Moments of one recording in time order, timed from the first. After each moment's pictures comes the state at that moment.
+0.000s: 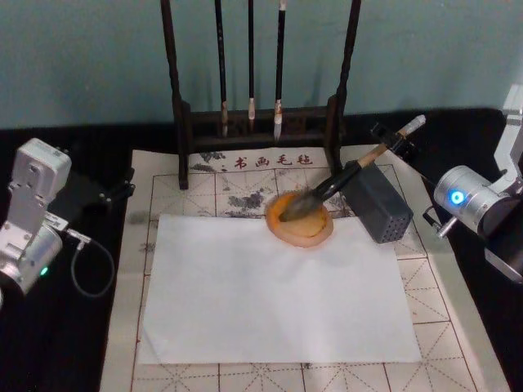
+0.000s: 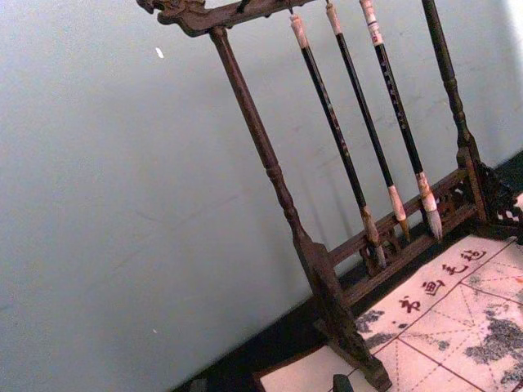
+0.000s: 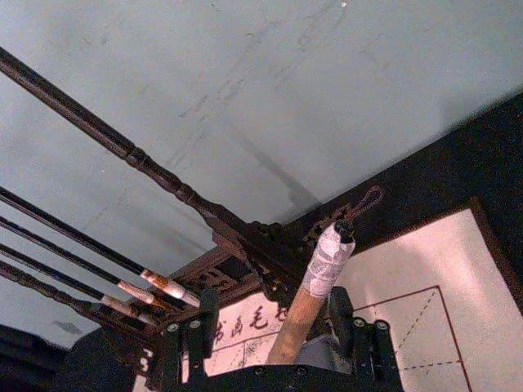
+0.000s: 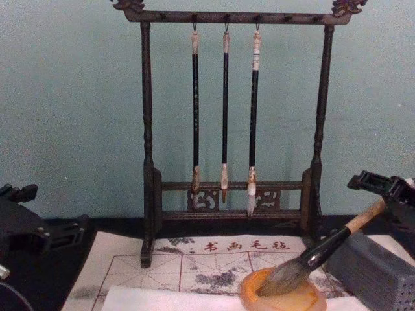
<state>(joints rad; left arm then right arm) -0.20 0.60 0.45 -1.41 -0.25 -0.12 0.03 0.38 0.33 -0.26 -1.21 1.13 0.29 0.11</state>
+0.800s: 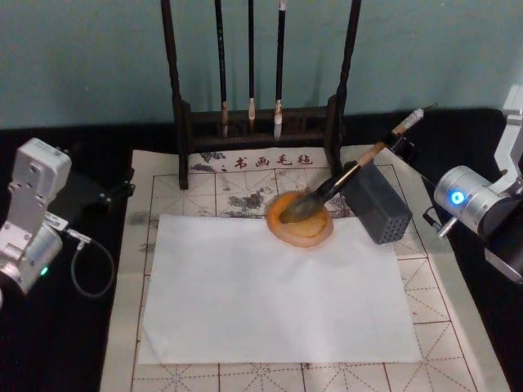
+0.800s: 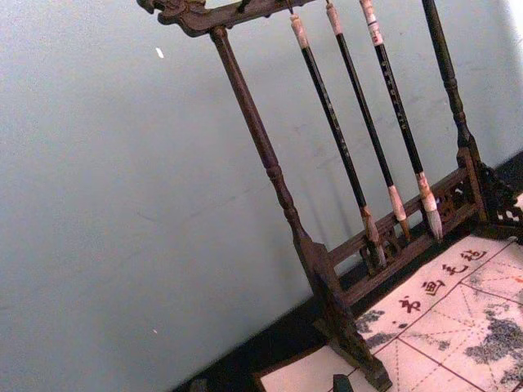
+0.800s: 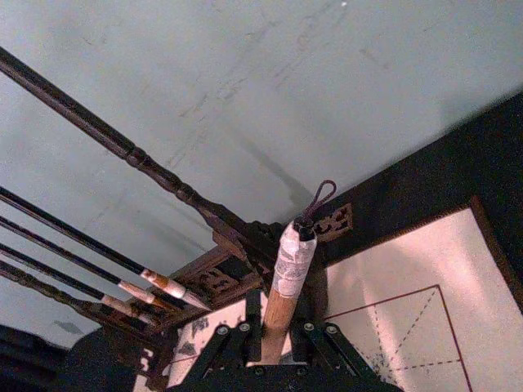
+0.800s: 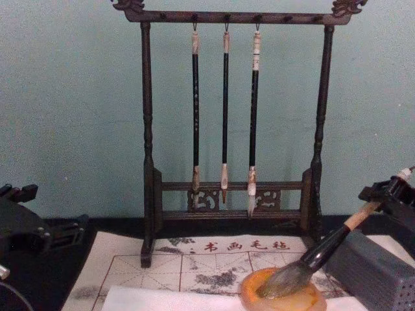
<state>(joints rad) -0.20 0.60 0.45 -1.41 -0.25 -0.12 0.03 0.38 0.33 -0.26 -1.22 1.13 0.30 0.11</state>
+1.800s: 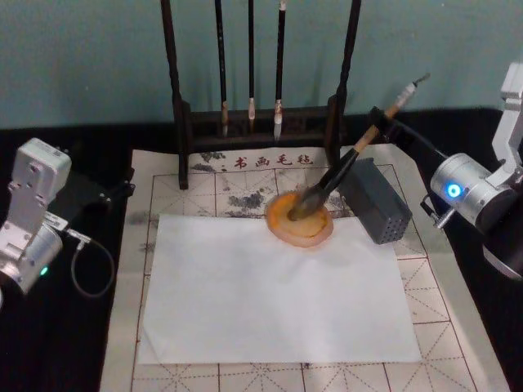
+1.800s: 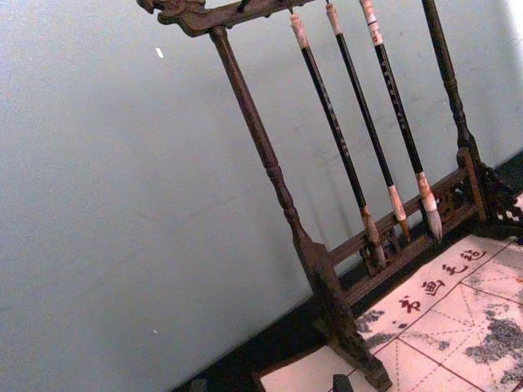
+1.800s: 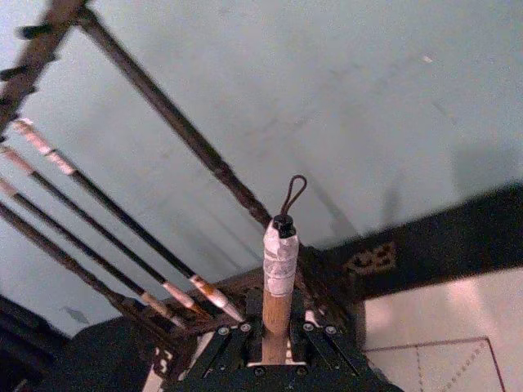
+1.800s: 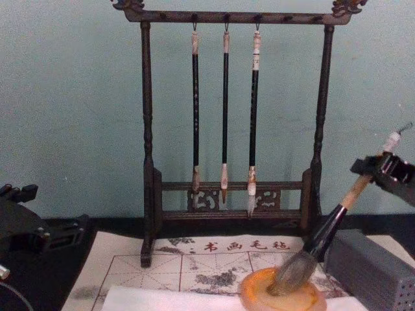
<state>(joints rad) -0.20 0.60 0.45 -1.41 -0.25 -0.12 0.03 0.37 0.38 -0.33 -1.31 1.08 0.21 0.13</state>
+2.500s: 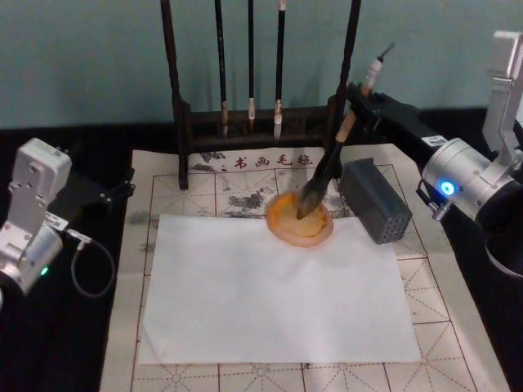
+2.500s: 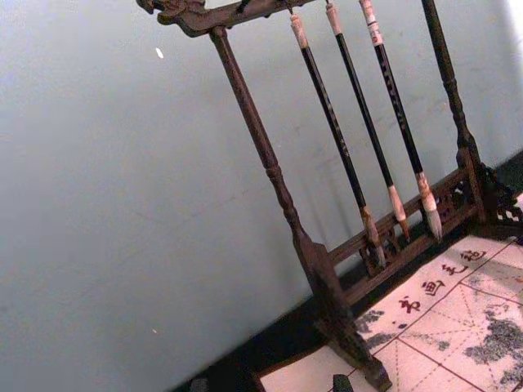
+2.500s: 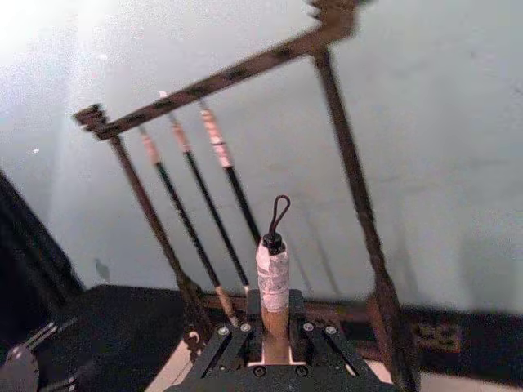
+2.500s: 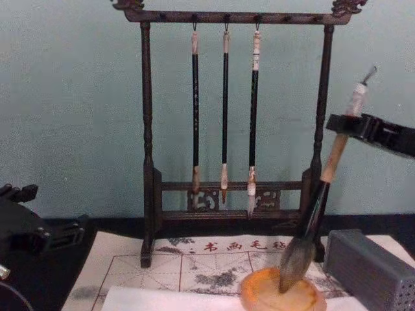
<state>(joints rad) -0.20 0.60 0.45 -1.41 -0.25 -0.12 0.03 0.34 0.45 -0.40 -1.48 0.88 0.12 0.21</state>
